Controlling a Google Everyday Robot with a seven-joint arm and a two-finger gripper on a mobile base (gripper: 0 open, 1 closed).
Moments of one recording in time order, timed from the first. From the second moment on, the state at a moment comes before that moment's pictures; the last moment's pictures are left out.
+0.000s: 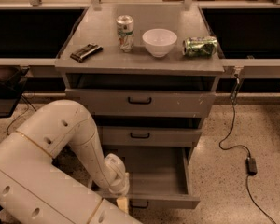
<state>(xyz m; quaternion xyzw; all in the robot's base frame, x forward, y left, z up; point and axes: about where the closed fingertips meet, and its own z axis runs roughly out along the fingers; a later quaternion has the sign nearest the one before) 0.493 0.068 0.245 0.71 -0.69 0.08 0.07</state>
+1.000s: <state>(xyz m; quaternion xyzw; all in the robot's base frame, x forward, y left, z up) 0.512 0.077 0.203 0.73 -0.67 0.09 0.09</state>
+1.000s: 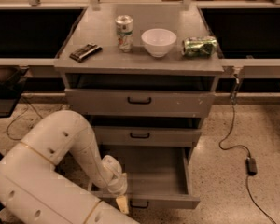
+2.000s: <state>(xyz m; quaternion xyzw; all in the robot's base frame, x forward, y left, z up) 0.500 0.076 0.148 0.76 -0.61 0.03 0.22</state>
